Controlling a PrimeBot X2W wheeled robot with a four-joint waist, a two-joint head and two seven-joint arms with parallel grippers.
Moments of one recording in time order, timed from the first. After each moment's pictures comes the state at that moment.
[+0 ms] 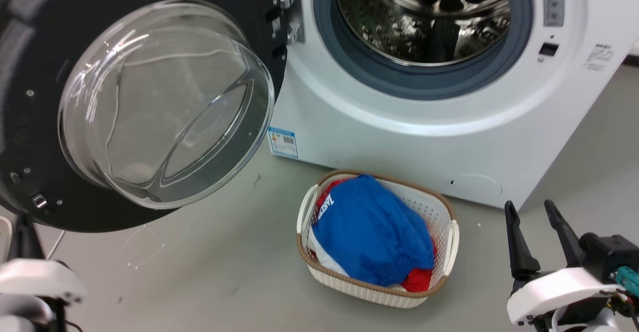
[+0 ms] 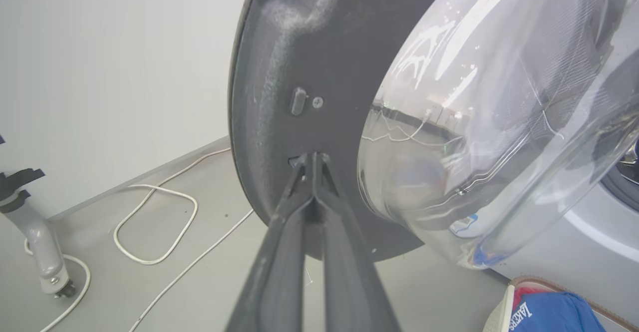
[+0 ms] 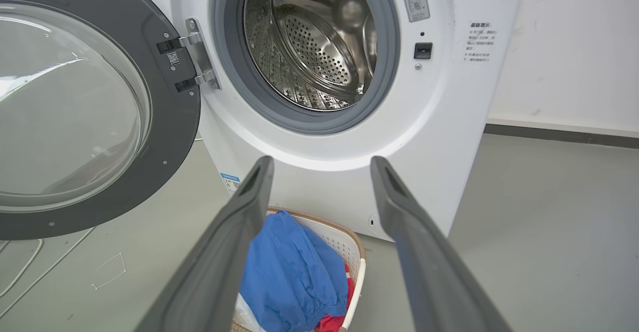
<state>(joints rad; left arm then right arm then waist) -0.20 0.46 0.08 0.48 -0.56 0.07 -0.26 0.00 -0.05 -0.06 0.02 0.14 0.13 -0.05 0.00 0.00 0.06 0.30</state>
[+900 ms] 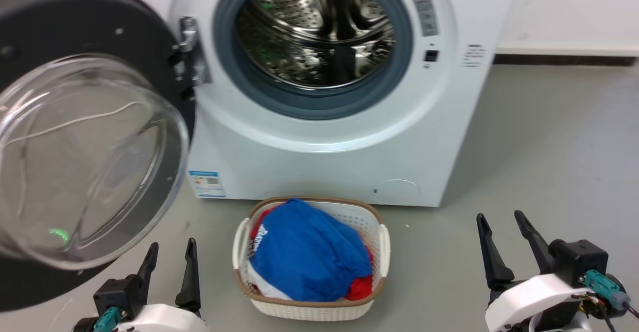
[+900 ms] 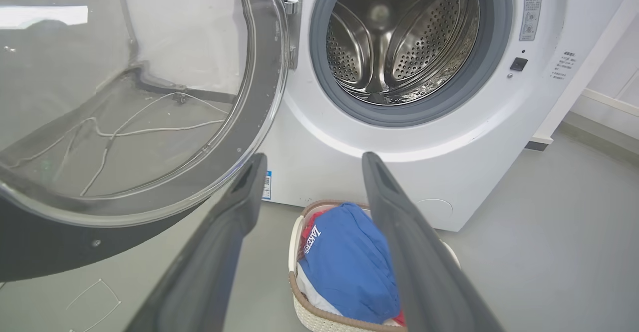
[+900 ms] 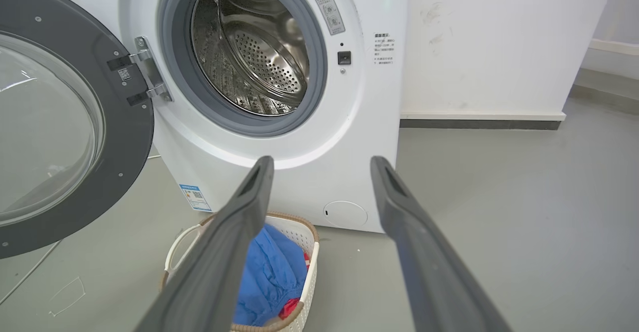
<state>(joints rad) 0.01 0.23 -0.14 0.21 -0.41 0.06 -0.25 0.01 -0.05 0.02 0.08 0.15 0.13 -0.06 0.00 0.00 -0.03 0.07</state>
